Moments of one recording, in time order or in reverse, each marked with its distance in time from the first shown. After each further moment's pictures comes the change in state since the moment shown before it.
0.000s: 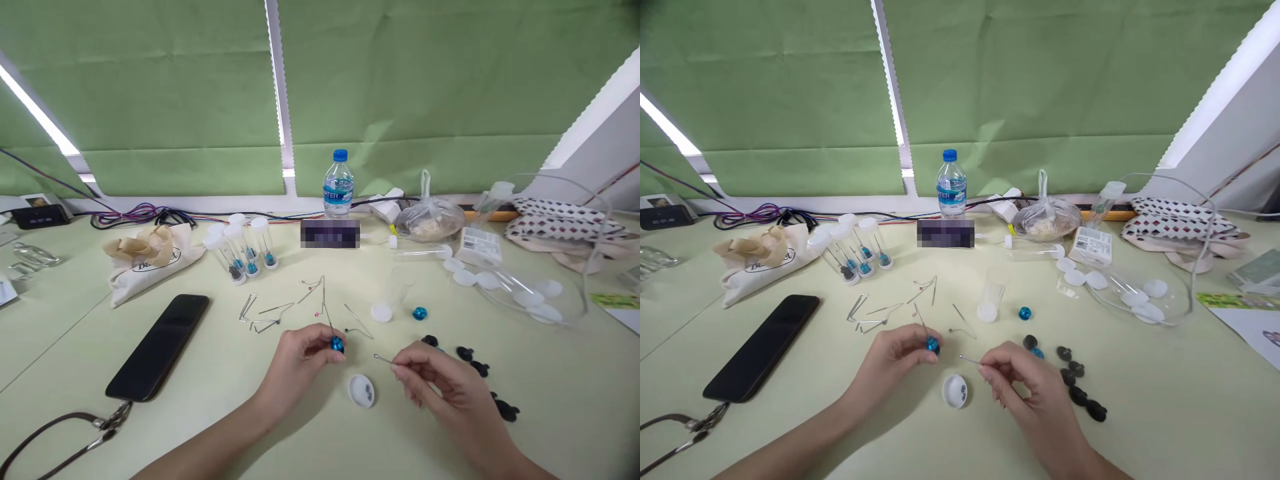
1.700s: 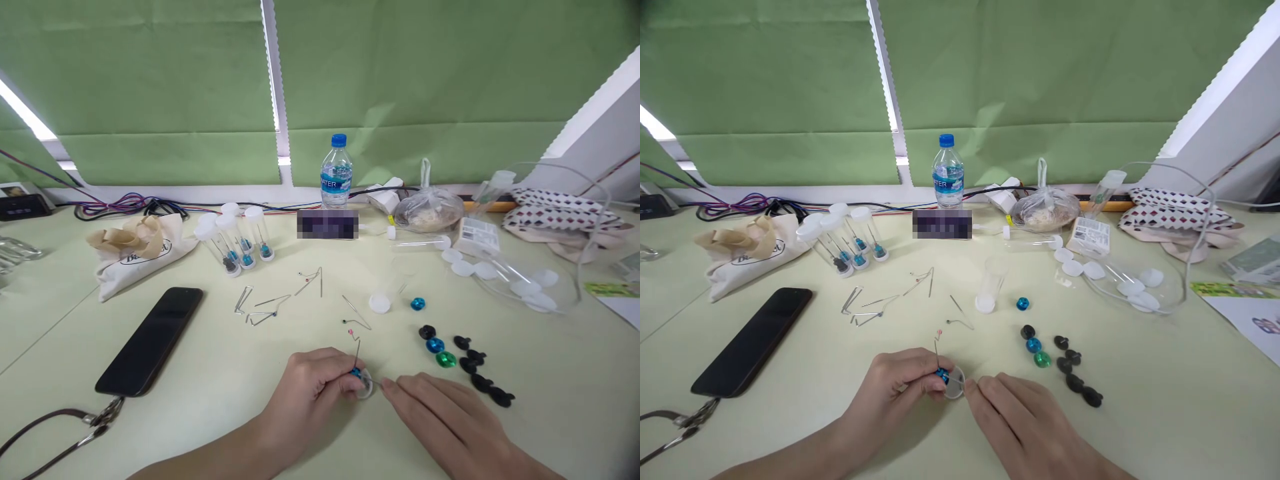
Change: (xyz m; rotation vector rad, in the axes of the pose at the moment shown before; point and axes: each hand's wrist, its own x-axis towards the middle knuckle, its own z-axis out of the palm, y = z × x) left_hand -0.027 -0.004 0.018 0.180 -0.147 0.270; right_hand -0.027 0.007 -0.009 -0.789 0.013 -0.909
